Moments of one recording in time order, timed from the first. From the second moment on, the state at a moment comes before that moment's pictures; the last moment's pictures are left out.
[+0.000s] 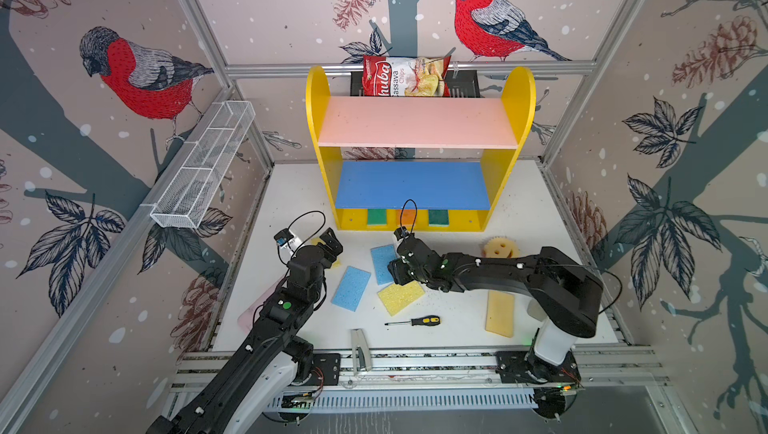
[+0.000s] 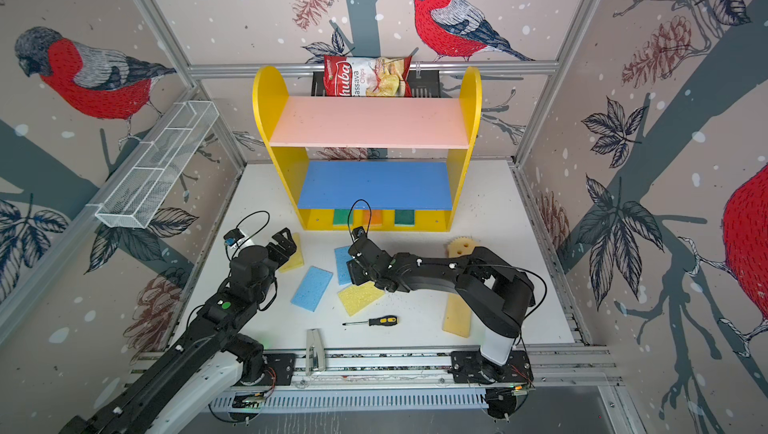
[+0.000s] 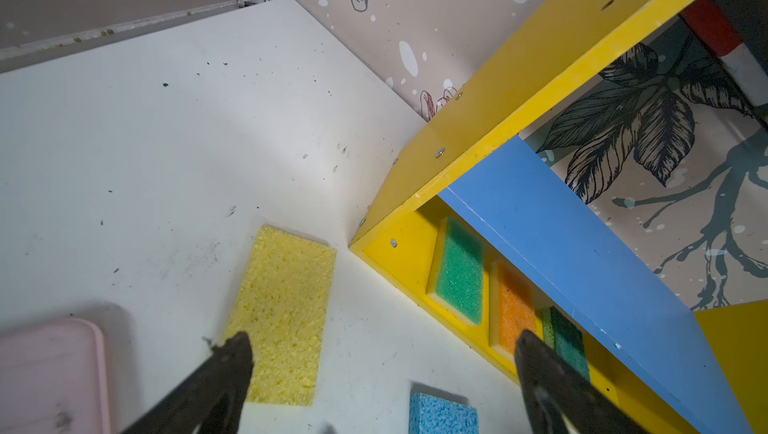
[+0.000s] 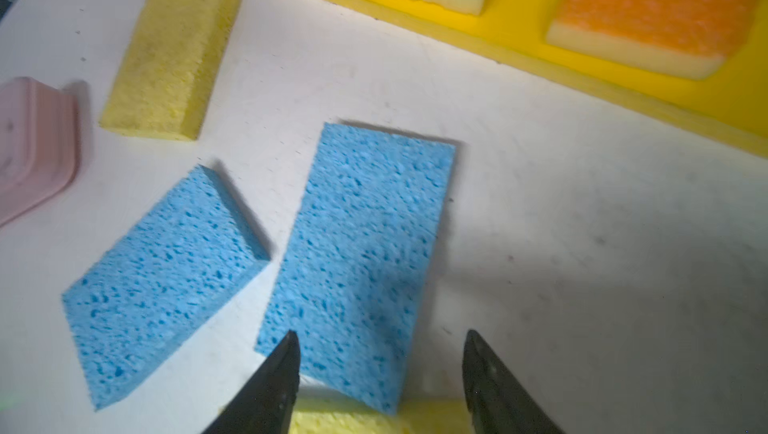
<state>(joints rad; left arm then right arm) -0.40 0.68 0.41 -0.15 -0.44 -0.85 1.06 1.72 0.93 -0.08 0.16 0.45</state>
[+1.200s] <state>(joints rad) -0.35 0.84 0.54 -0.03 -0.33 -0.75 0.84 1.47 0.76 -0.11 -0.01 0.31</state>
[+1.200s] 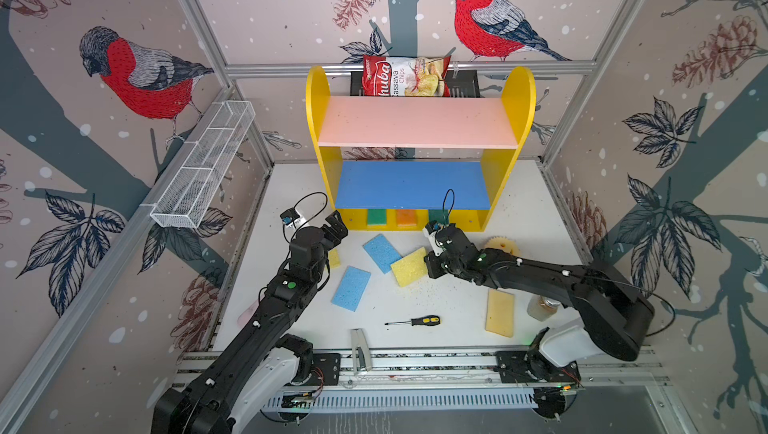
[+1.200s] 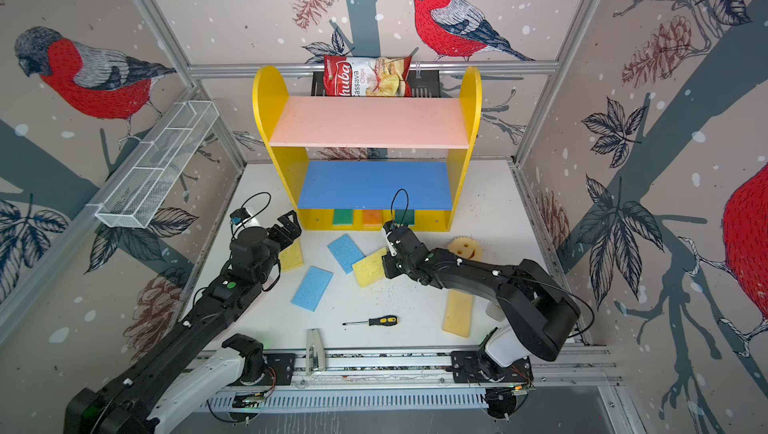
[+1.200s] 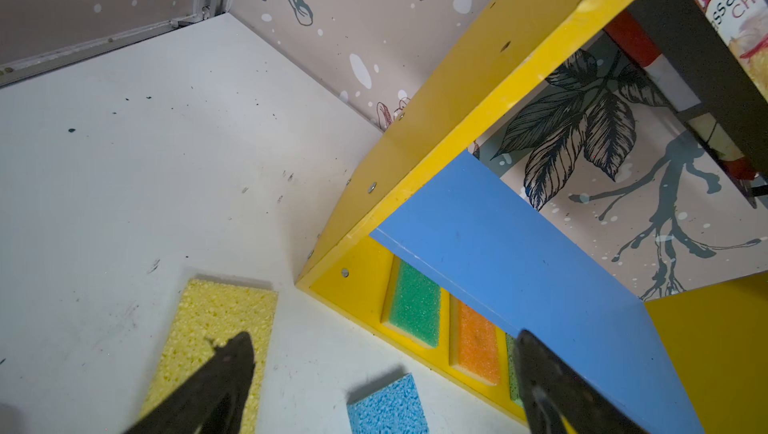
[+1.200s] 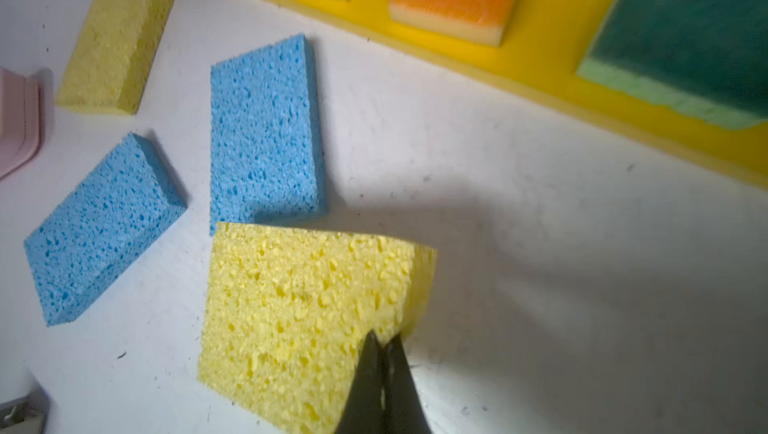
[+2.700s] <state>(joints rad) -0.34 1.14 0.70 0.13 0.61 -0.54 0.77 1.46 1.12 -0.15 -0.29 0.05</state>
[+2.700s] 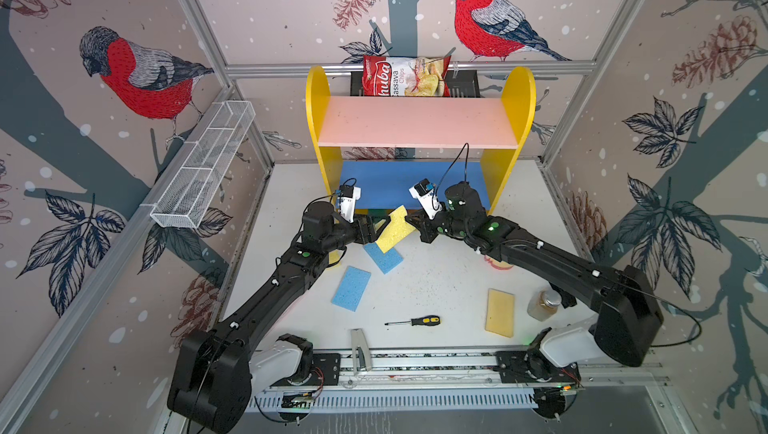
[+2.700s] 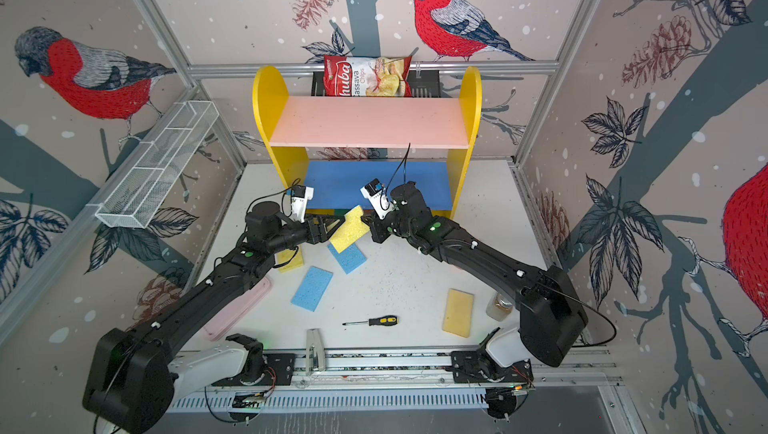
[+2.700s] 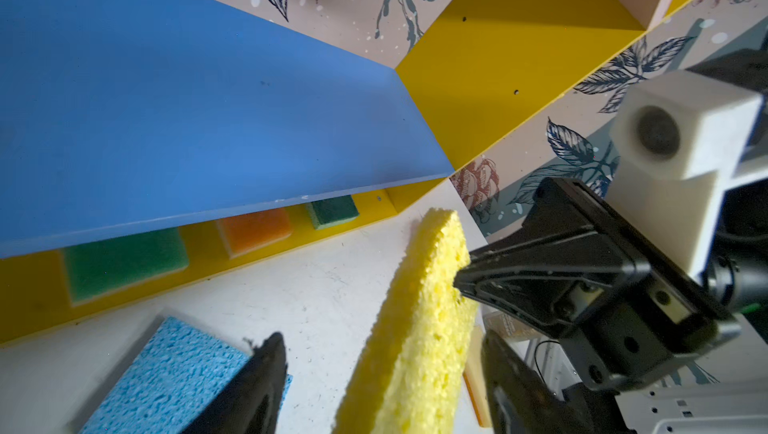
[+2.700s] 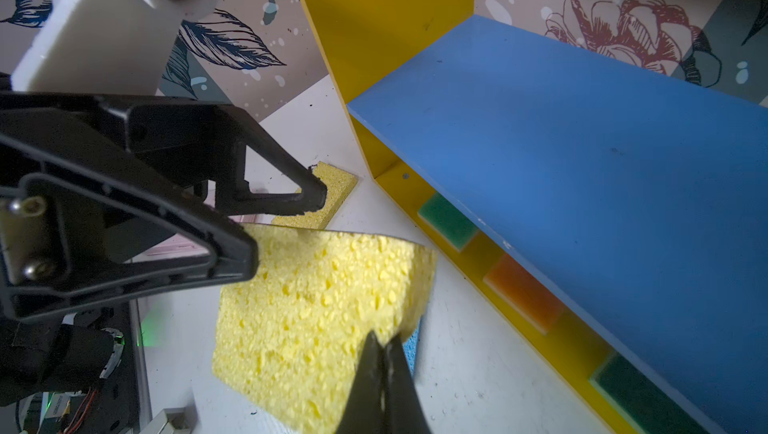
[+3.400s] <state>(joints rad) -0.43 1.19 0.70 0.26 0.68 -0.63 0.76 1.40 1.11 -0.12 -0.25 0.03</state>
